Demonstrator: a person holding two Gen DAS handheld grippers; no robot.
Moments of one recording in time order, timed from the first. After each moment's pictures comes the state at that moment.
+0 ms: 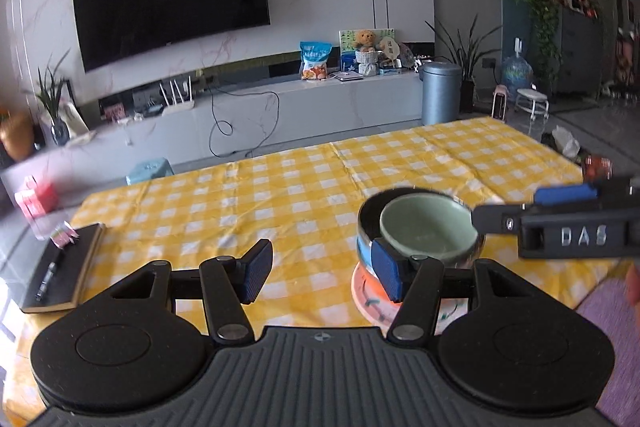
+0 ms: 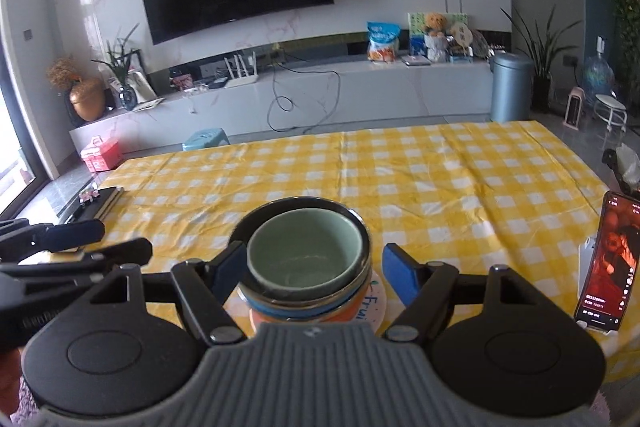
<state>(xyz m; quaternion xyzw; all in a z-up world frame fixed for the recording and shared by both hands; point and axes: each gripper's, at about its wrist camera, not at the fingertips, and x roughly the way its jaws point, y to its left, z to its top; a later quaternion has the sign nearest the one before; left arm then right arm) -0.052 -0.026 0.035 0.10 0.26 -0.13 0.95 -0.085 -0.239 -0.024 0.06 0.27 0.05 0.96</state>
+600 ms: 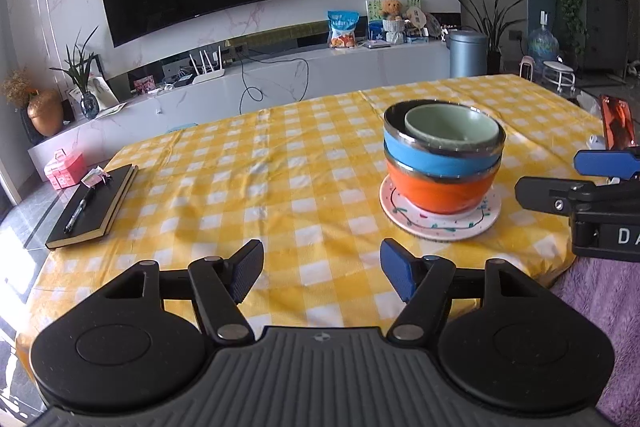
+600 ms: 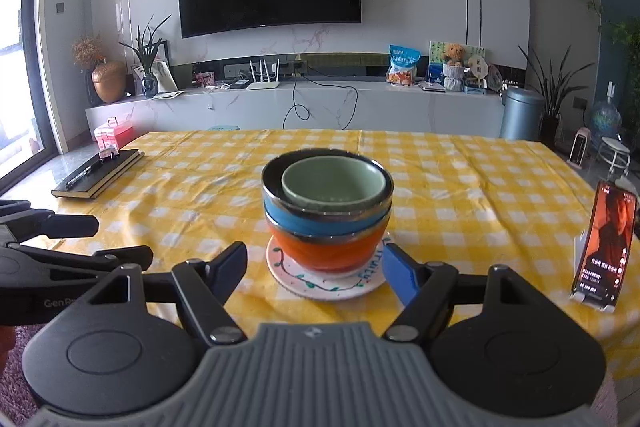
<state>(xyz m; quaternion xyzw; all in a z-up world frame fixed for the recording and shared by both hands) -0.088 -0.006 -0.015 0.10 0.29 -0.08 0.95 -0.152 -0.215 -0.074 0.01 0.23 0.06 0.97</state>
